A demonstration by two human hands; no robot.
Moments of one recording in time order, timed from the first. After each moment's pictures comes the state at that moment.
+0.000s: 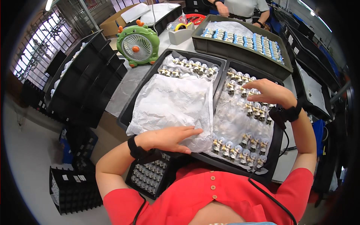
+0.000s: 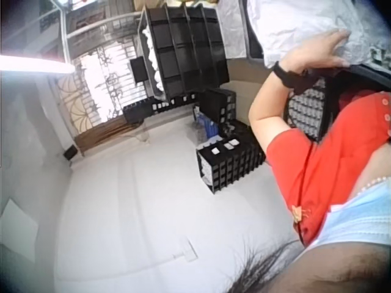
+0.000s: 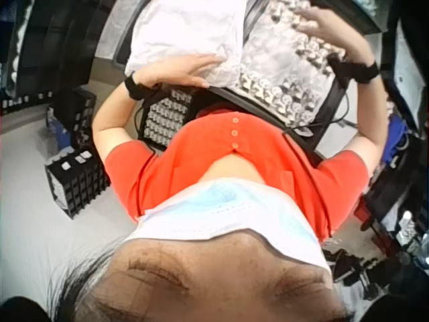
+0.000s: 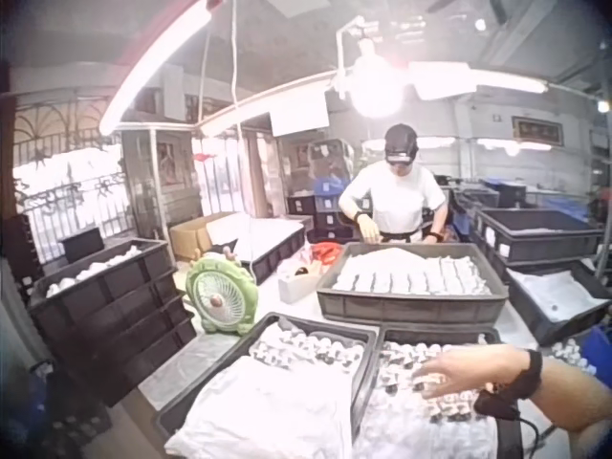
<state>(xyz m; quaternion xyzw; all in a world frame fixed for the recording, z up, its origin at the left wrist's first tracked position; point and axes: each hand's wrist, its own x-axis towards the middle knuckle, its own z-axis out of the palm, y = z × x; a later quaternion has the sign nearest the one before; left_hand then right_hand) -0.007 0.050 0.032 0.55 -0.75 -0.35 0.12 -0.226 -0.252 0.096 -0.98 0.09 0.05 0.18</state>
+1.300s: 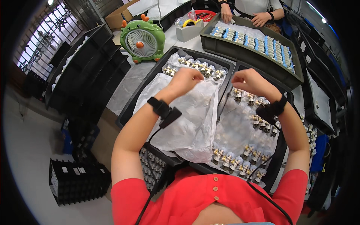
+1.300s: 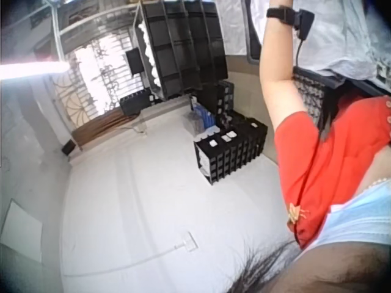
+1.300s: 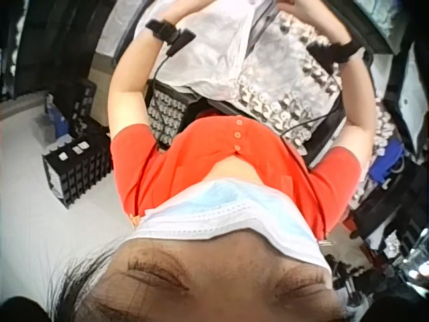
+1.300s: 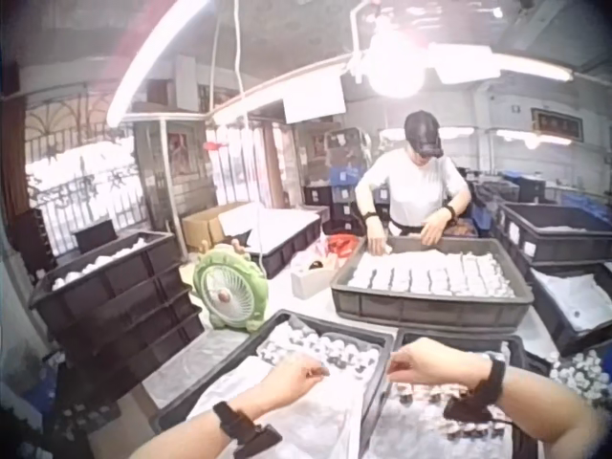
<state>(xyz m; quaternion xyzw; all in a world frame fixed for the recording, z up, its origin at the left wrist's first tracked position) 0.071 -0.103 0.025 0.72 -0.61 -0.10 0.30 -0.142 -0.280 0.061 -0.96 0.10 -0.06 0.26</state>
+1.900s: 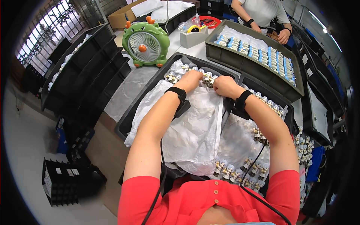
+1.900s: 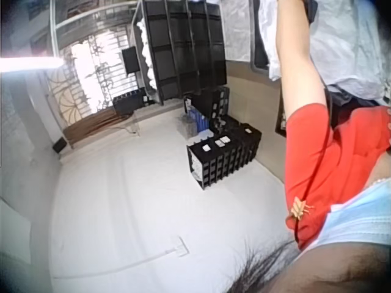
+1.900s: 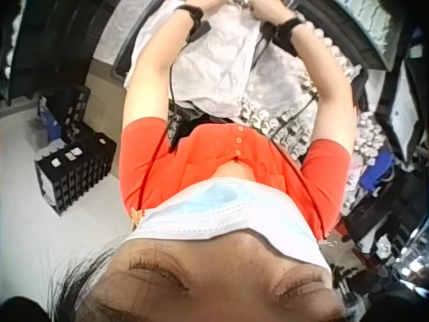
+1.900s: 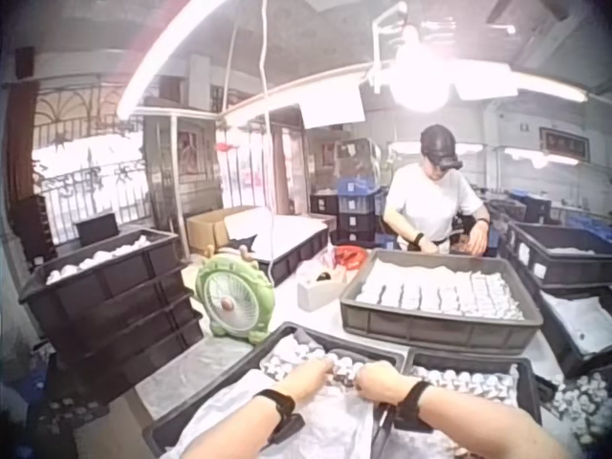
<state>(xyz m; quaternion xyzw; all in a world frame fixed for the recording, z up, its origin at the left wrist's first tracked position) 0.144 -0.177 -0.056 0.75 -0.62 -0.02 0.22 -0.023 -0.301 -0.034 -1.00 0.06 -0.02 0.03</state>
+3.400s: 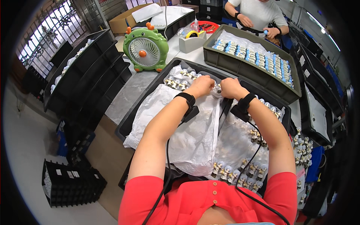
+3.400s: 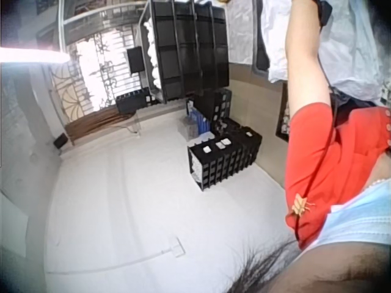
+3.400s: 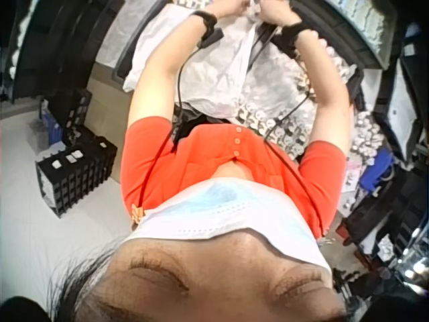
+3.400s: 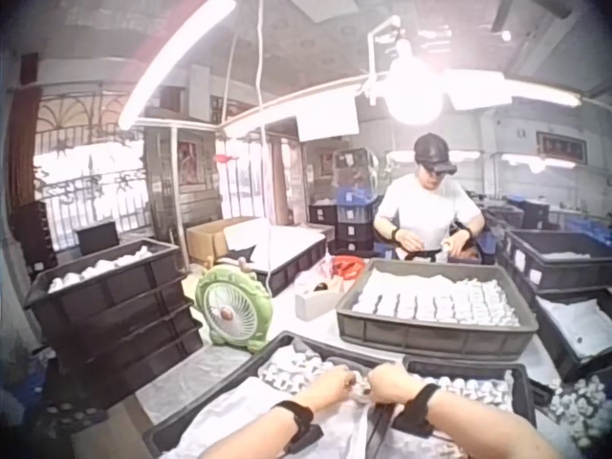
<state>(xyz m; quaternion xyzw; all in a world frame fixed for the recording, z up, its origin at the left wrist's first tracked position) 0.095 -0.197 -0.040 0.73 -0.65 -0.02 0.20 -0.043 -0.295 0.002 -0.98 0.21 0.06 0.00</state>
